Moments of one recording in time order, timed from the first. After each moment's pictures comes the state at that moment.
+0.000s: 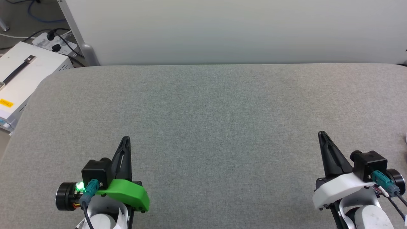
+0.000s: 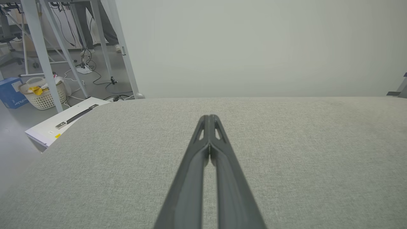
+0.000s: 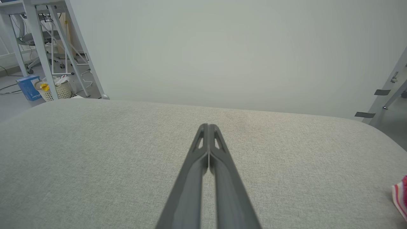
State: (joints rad) left arm -0.04 0.06 -0.03 0.05 -0.09 -0.06 -0.11; right arm -0.04 -0.06 0.01 0.04 0.10 0.13 -0.11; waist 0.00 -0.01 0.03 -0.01
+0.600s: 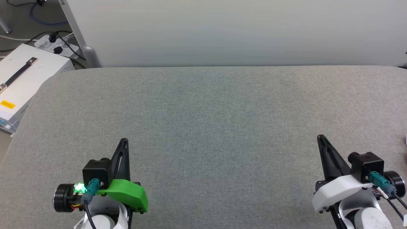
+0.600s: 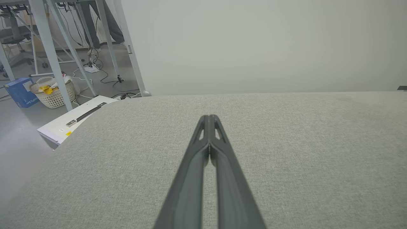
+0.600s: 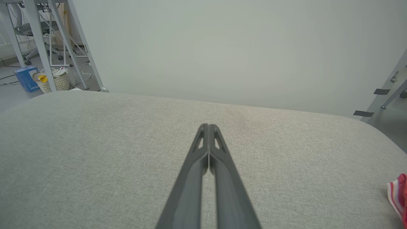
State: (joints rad) left arm -0.03 0.06 -0.02 0.04 -0.06 -0.04 -0.07; right arm -0.03 -0.06 0.01 0.03 0.07 0.13 -0.07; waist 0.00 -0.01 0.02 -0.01
